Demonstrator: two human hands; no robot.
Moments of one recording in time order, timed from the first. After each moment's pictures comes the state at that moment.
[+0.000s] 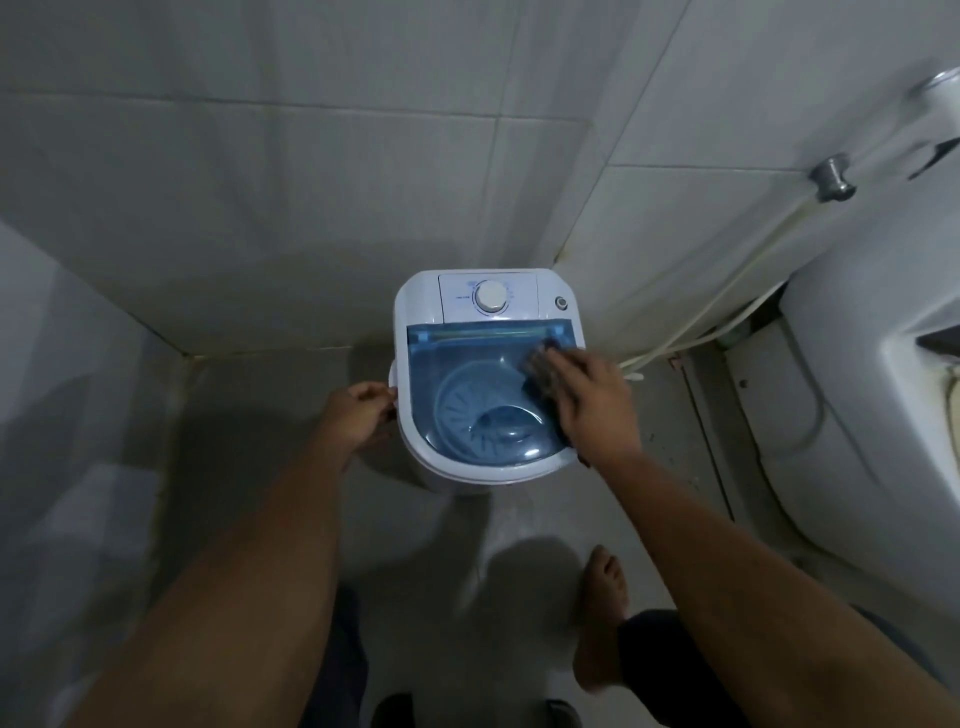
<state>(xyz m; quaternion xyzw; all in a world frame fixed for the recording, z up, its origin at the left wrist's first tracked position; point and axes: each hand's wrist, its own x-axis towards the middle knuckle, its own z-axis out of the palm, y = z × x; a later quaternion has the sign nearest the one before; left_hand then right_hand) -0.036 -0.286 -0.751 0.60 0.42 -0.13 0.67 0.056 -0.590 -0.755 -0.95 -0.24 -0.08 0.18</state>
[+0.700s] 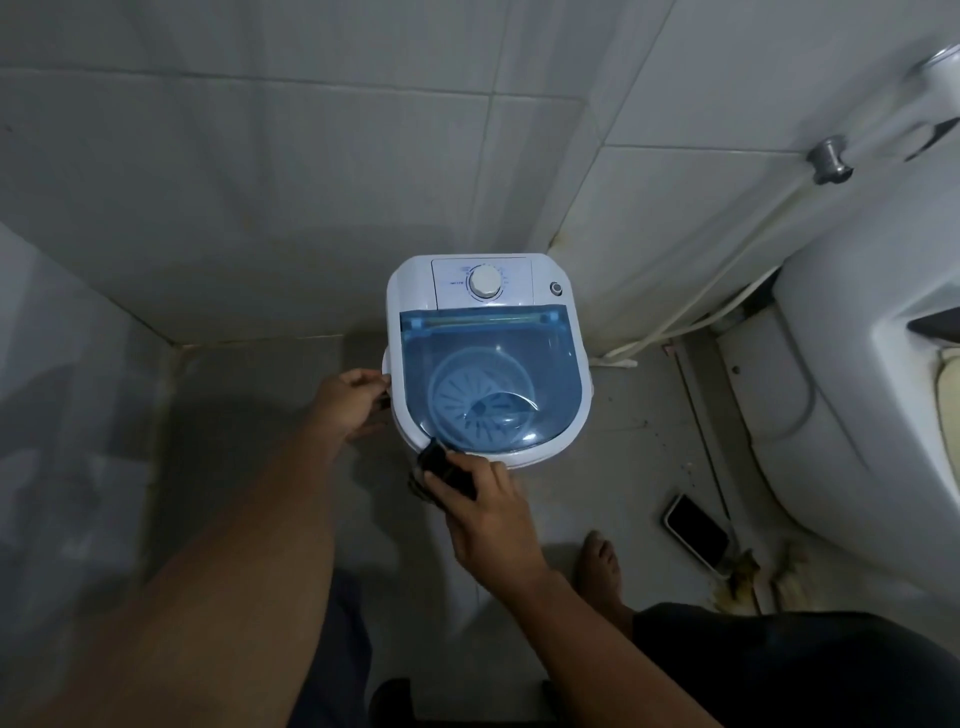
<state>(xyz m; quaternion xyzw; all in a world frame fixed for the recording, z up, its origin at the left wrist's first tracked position) -0.034 -0.283 -0.758 0.60 0.42 -0.13 0.67 -0.111 -0.517 -0.765 -0.91 -0.33 -0.01 0.25</state>
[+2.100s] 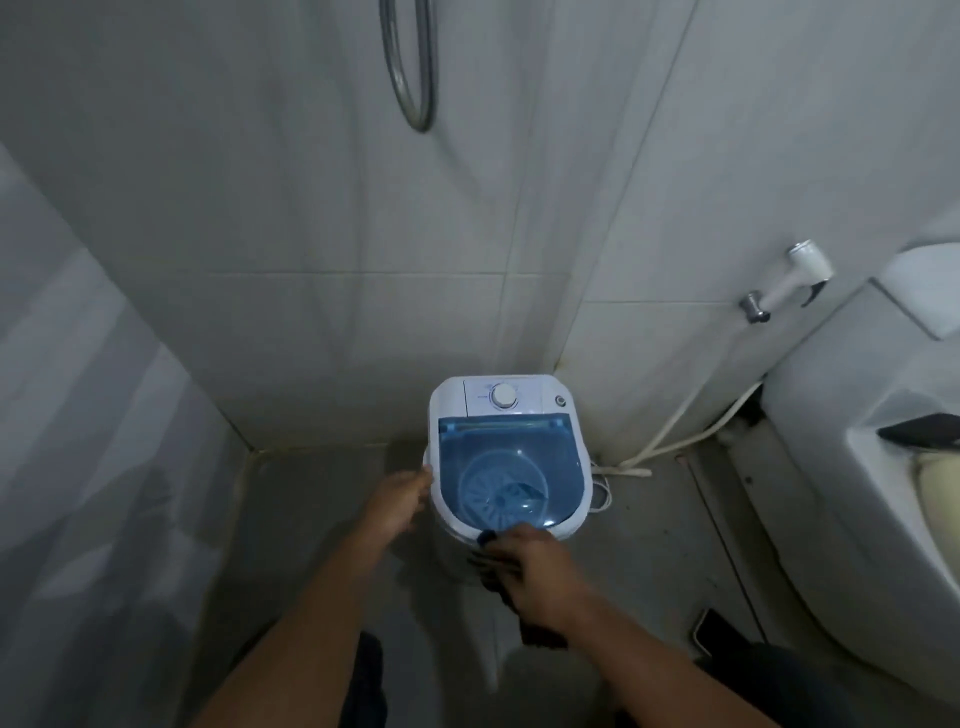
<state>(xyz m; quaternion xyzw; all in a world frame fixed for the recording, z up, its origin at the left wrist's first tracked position) -0.087 -0.313 -0.659 0.66 0.39 -0.15 0.62 -0.082 -0.547 -0.689 -0.90 -0.32 0.16 0.24</state>
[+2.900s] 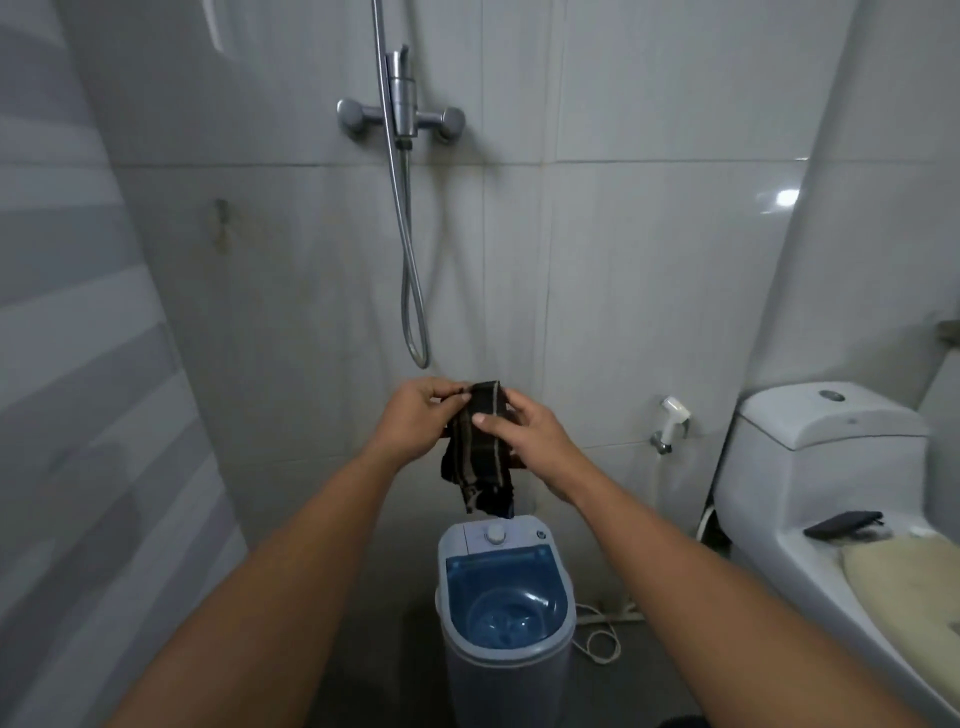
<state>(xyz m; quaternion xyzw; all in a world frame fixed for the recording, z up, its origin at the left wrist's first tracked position) -0.123 -0.352 -0.295 0.81 -0.01 0.17 0.56 -0.092 -0.530 -0.317 -0.69 -0.26 0.10 0.67</state>
